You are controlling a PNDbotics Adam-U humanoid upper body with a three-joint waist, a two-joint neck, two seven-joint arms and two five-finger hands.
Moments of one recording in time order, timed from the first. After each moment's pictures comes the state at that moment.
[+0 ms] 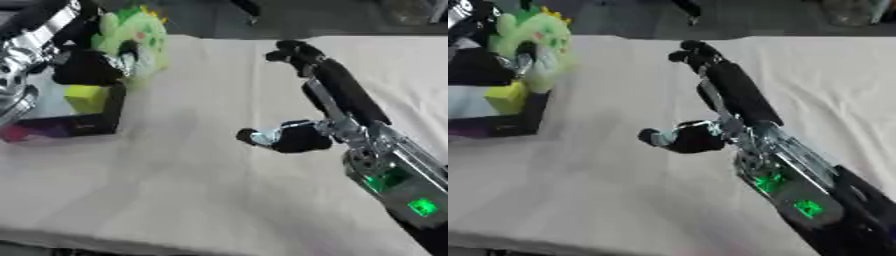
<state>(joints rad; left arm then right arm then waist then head) -0.84 0.87 -0.48 -1.82 -0.11 0.84 0.03 -0.65 -0.53 0.57 -1.98 0.53 0.55 -0.03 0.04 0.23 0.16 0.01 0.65</state>
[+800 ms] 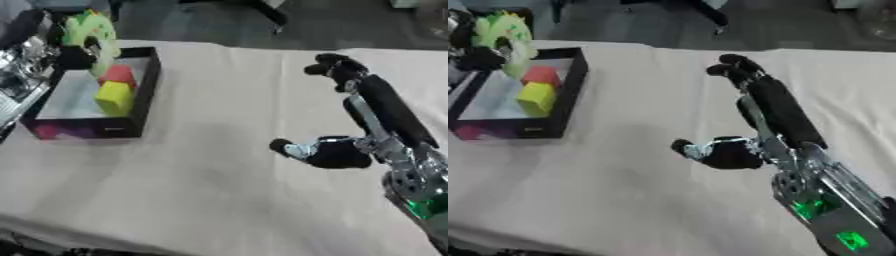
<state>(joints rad) -0.83 0.82 -0.39 -1.42 -0.19 0.75 0.17 -0.65 -0.53 0.56 -1.98 0.52 0.55 -0.05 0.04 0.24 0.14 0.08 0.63</state>
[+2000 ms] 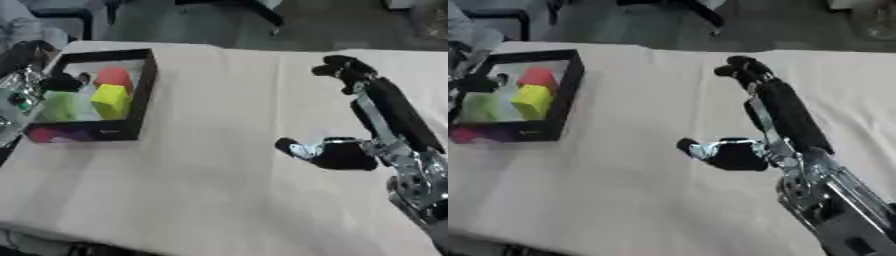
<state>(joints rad) -0.85 0.75 -0.31 -1.14 -0.41 0.70 0.11 -0.64 -0.53 0.55 -1.98 0.50 0.56 -0.09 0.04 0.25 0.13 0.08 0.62</state>
